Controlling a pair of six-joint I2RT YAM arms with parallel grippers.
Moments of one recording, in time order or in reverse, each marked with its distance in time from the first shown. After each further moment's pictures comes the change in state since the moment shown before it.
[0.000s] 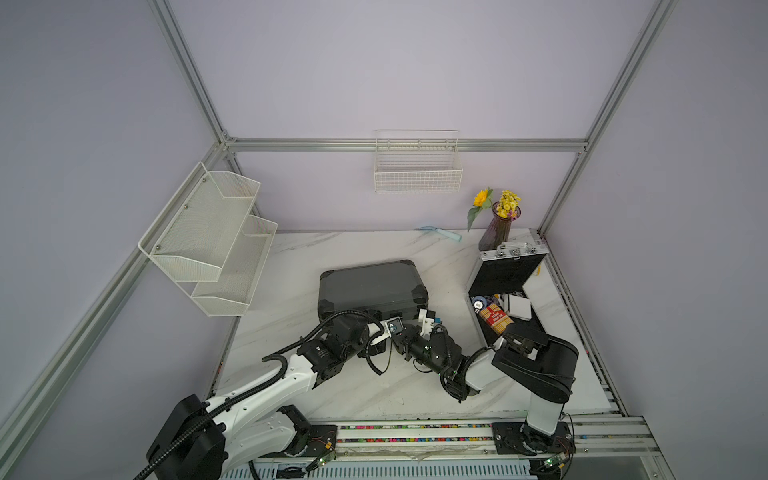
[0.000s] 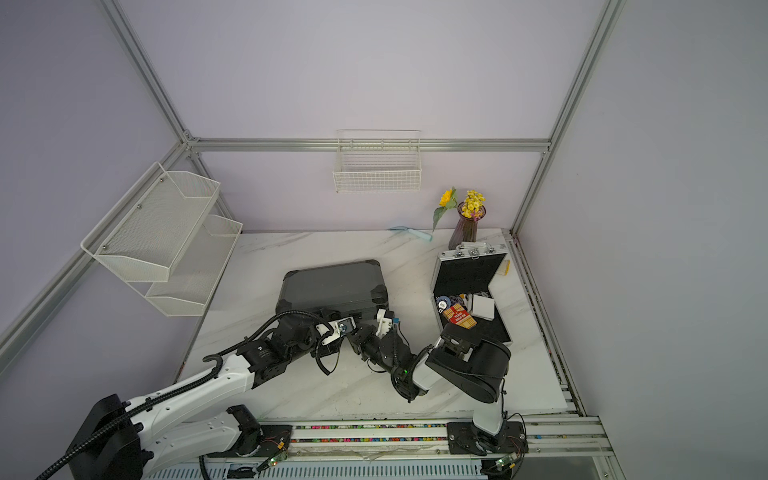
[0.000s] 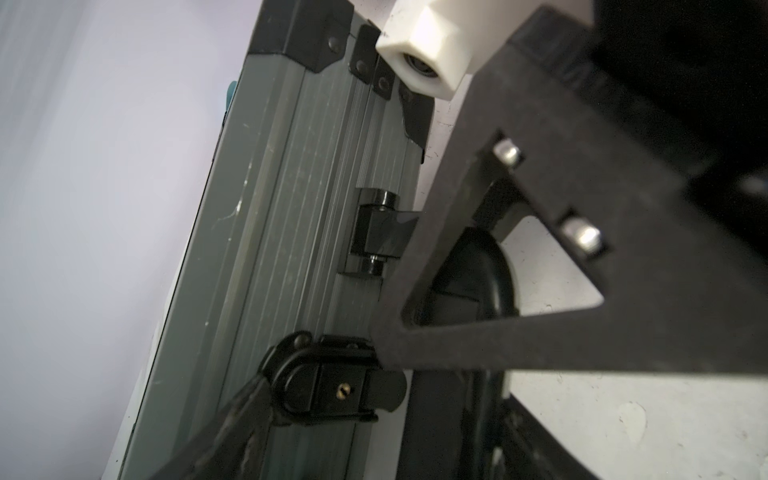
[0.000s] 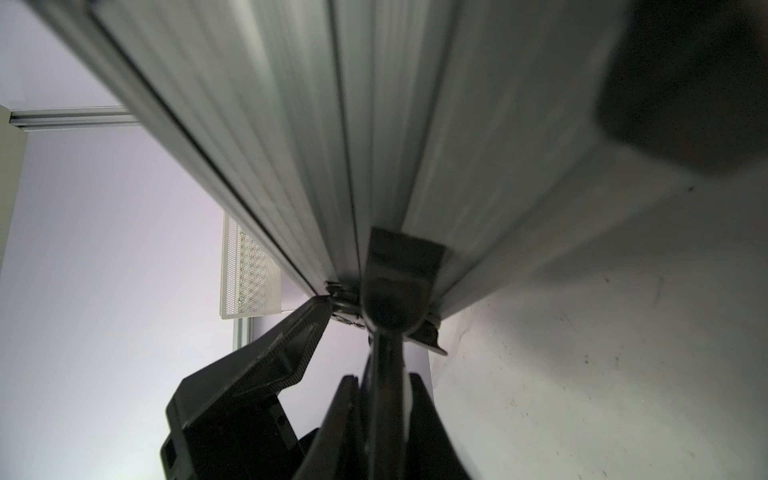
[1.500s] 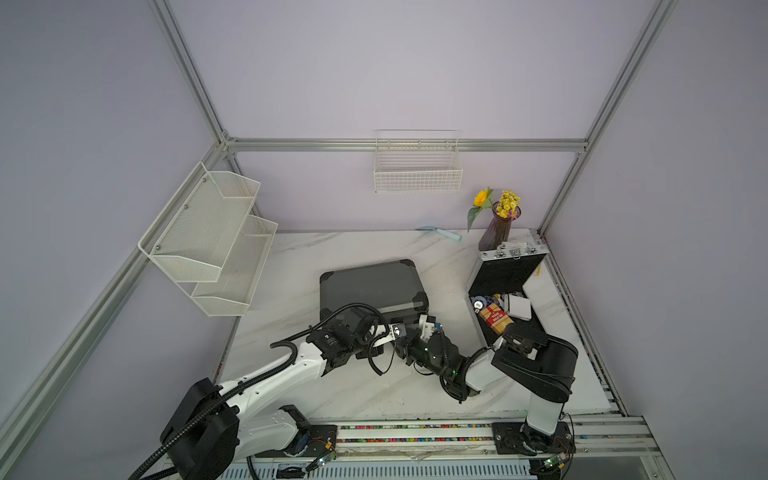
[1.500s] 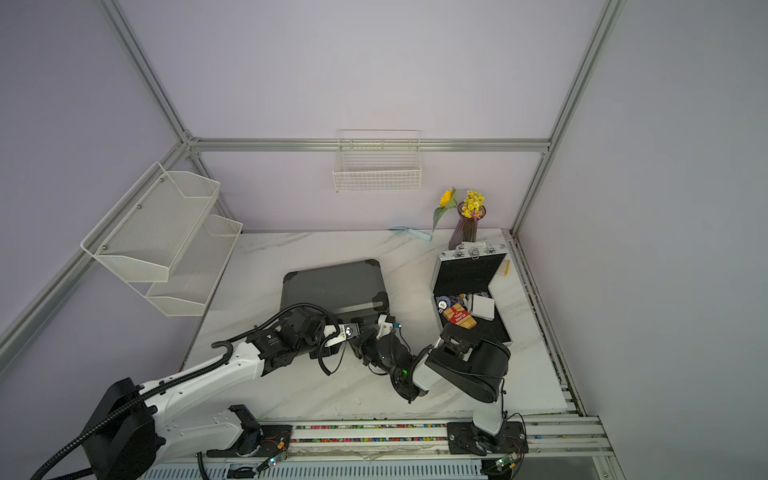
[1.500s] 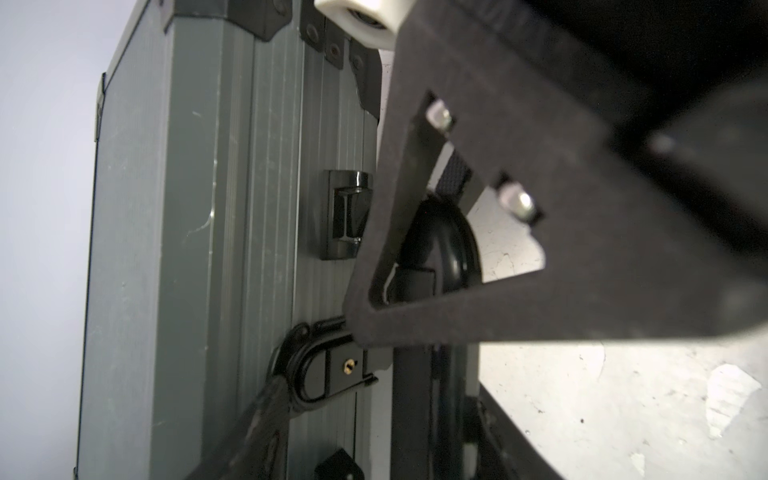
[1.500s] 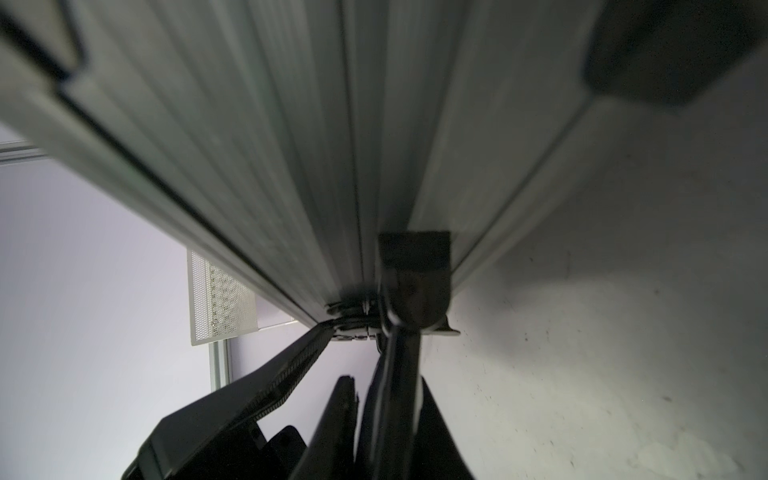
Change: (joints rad) left arm 0.000 0.106 0.109 -0.238 0.042 0.068; right arm 0.001 0.000 -0.006 -0.090 0.001 0.073
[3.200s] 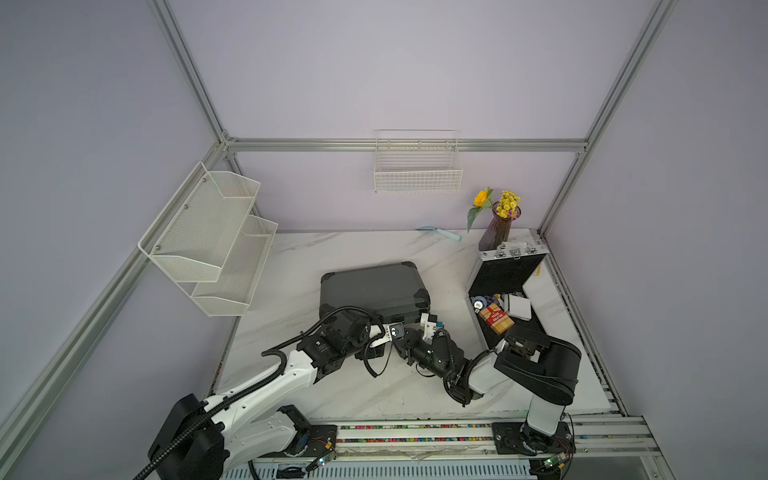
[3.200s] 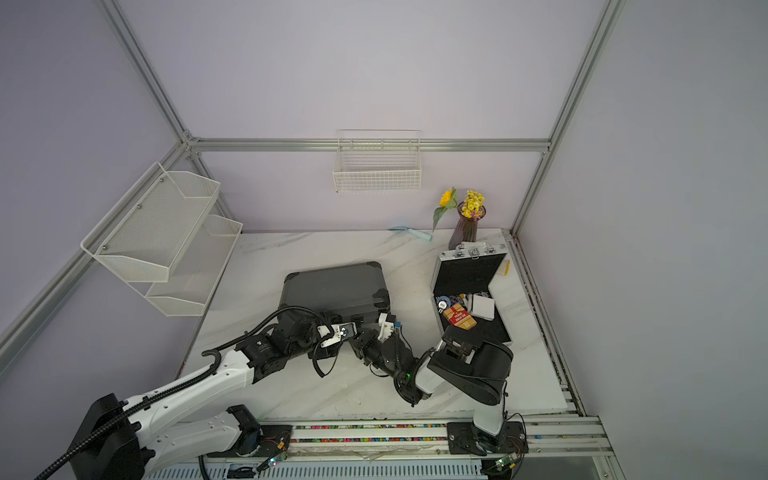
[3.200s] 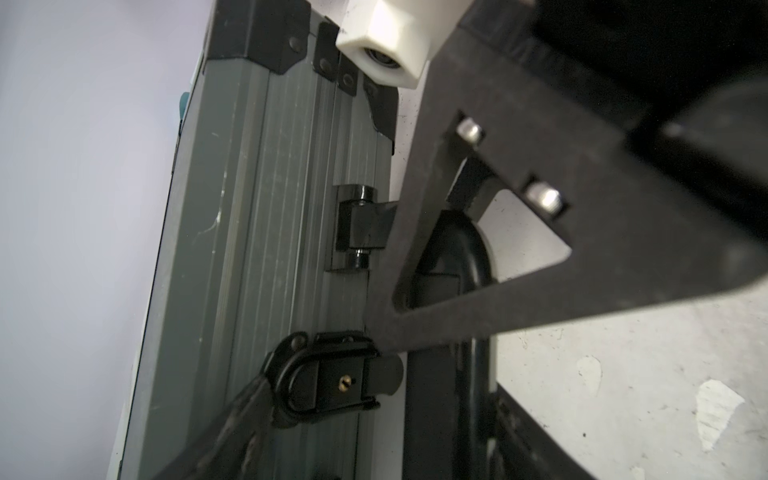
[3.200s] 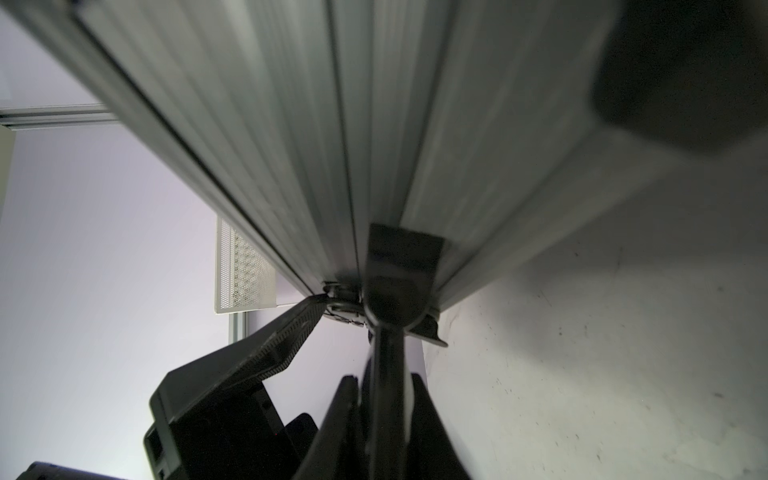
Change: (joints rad) left arm 0.006 -0.109 -0.055 0.093 0.032 0.018; right arm 0.014 -0.015 -0.038 0.099 0.002 -0.050
